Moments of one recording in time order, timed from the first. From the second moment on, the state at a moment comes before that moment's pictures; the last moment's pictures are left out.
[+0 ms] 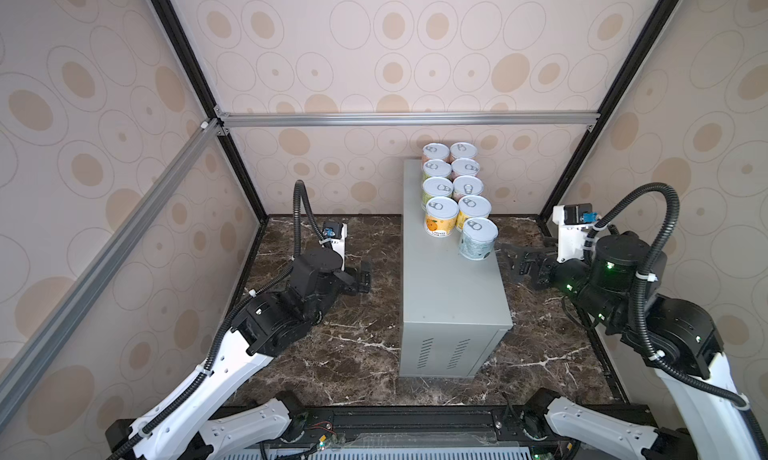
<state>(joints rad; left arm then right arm) -0.75 1.01 1.28 -0.73 -0.47 -0.31 0.60 0.93 1.59 -1.00 0.31 0.27</state>
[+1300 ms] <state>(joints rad) -0.37 1.17 0.92 -0.51 -0.25 -0.39 0.07 0.71 0.68 -0.62 0.02 0.63</state>
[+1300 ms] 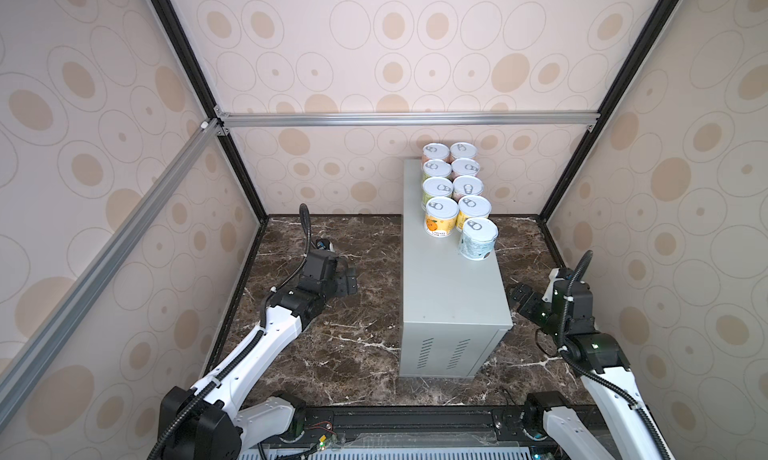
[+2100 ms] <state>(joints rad) -0.18 1.30 0.81 -0.58 -0.46 -0.71 0.09 0.93 0.52 -0.31 -0.12 0.67</state>
